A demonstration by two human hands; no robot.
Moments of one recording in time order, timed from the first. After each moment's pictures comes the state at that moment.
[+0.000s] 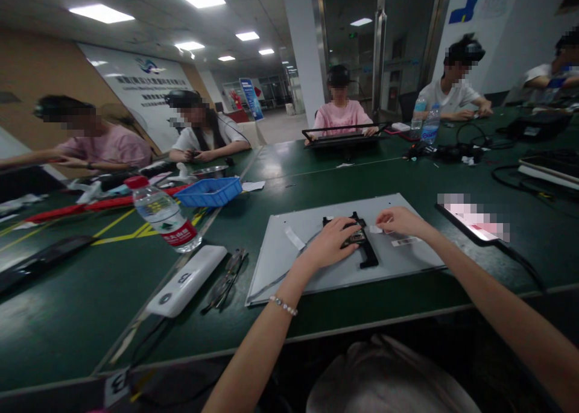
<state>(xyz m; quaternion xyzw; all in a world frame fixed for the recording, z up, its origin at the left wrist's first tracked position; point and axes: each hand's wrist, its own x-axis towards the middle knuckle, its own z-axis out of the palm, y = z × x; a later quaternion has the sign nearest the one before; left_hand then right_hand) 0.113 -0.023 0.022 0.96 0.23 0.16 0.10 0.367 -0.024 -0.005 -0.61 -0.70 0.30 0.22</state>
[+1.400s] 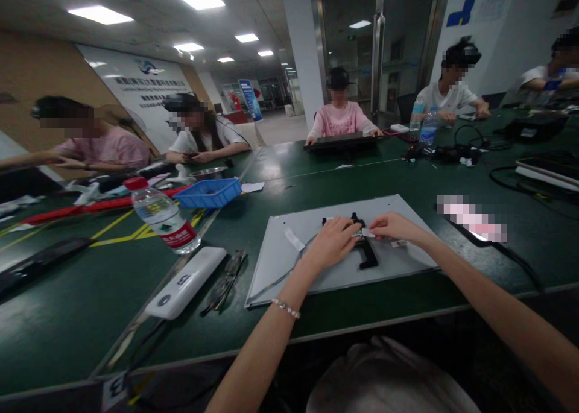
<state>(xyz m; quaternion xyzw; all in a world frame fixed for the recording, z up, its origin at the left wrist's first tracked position) 0.120 -0.029 0.027 0.96 0.24 0.15 -0.04 0.349 -0.028 -0.015 -0.56 -0.62 0.46 0.30</state>
